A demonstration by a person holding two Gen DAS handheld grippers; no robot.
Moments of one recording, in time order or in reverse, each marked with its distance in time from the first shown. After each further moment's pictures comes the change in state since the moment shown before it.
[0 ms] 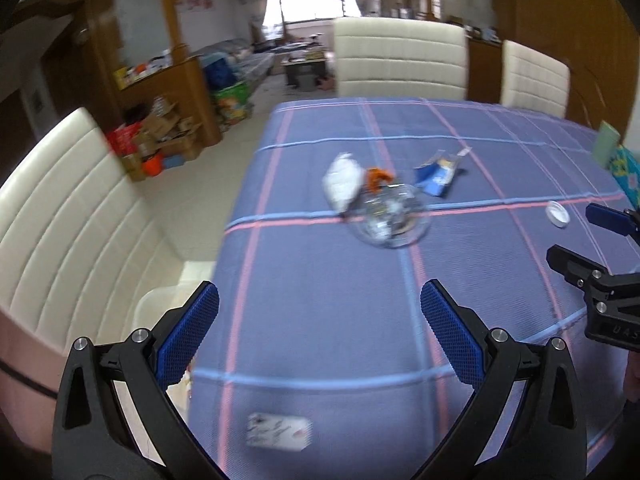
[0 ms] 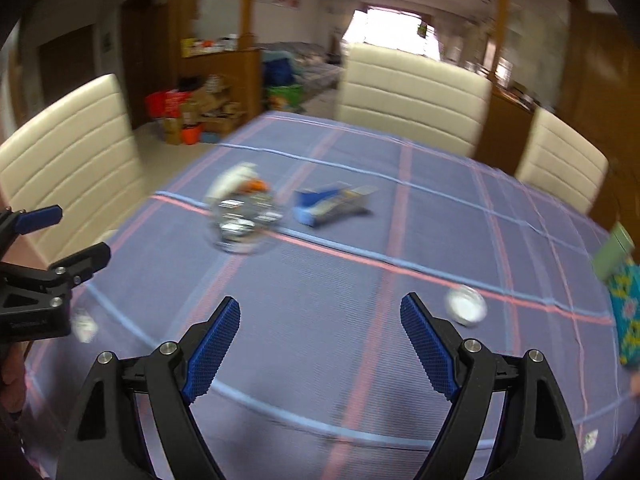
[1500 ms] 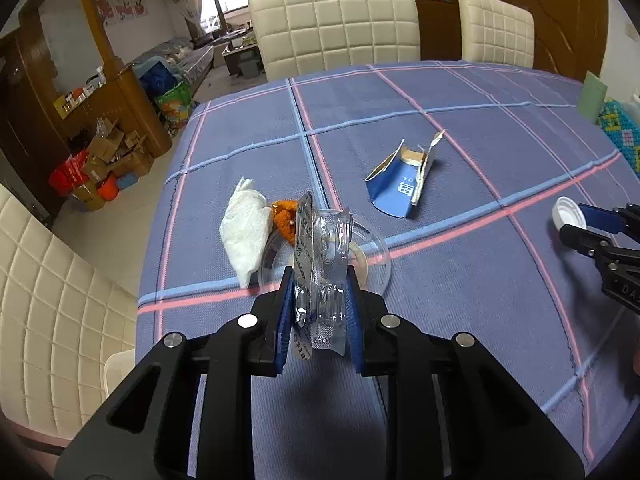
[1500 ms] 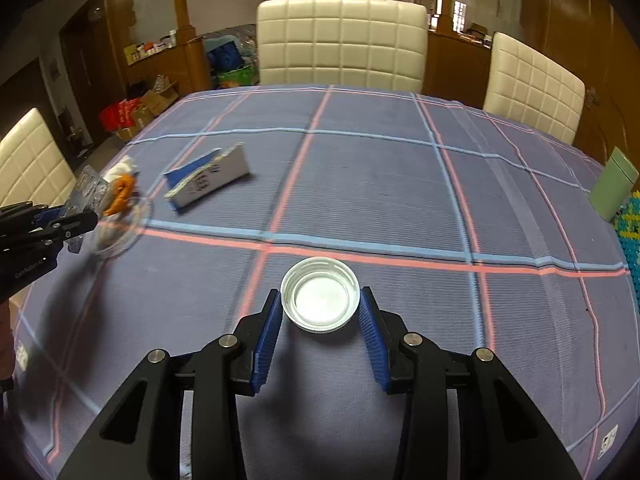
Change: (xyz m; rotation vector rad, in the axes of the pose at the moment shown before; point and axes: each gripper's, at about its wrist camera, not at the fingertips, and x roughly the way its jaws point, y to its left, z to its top) left arm 0.087 -0.039 0.049 0.158 0.082 -0.100; right arm 0.064 -0.076 -0.008 0.143 0.089 0.017
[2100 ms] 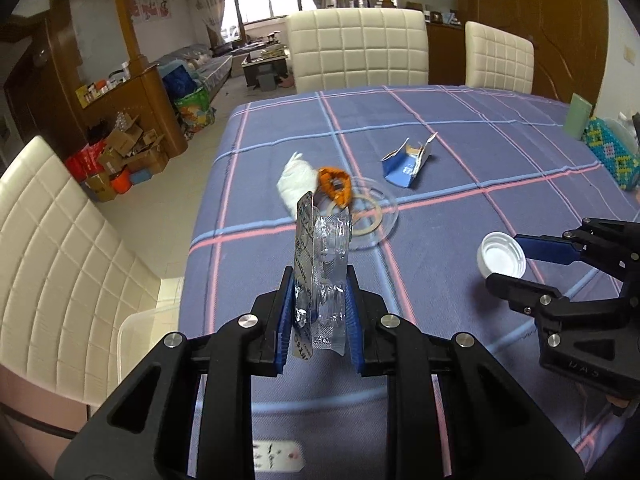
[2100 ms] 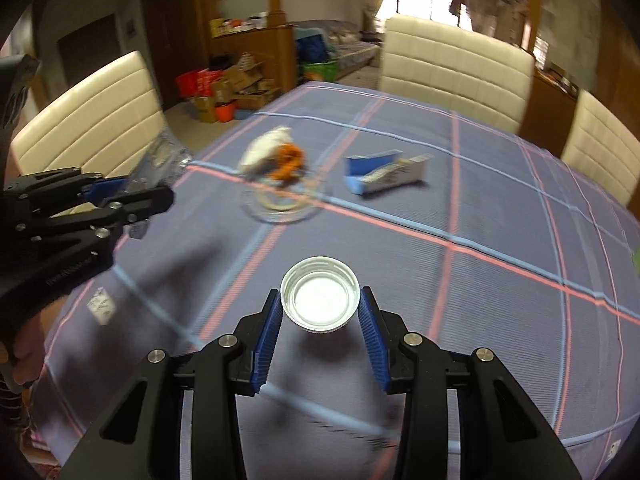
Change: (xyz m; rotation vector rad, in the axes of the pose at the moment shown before) left arm -0.077 0.031 -0.066 -0.086 -0.071 0.014; right arm -0.047 0.130 -0.022 -0.237 -0.005 0.179
